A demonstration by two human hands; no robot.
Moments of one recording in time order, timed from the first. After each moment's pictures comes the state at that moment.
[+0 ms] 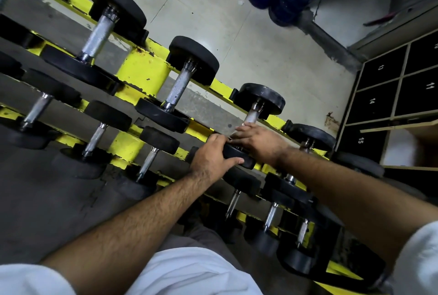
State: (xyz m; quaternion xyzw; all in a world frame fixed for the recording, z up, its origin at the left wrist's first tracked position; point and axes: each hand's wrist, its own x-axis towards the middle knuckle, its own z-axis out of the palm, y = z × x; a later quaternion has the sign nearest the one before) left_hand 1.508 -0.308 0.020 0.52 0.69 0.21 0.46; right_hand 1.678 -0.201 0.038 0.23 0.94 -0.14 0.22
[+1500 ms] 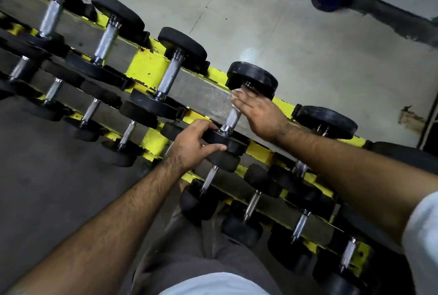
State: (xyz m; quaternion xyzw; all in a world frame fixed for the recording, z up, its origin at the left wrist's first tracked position) left_hand 1.527 -0.322 0.026 0.57 0.71 0.23 0.36; right_hand 1.729 -0.164 -0.022 0.26 0.96 -0.10 -0.05
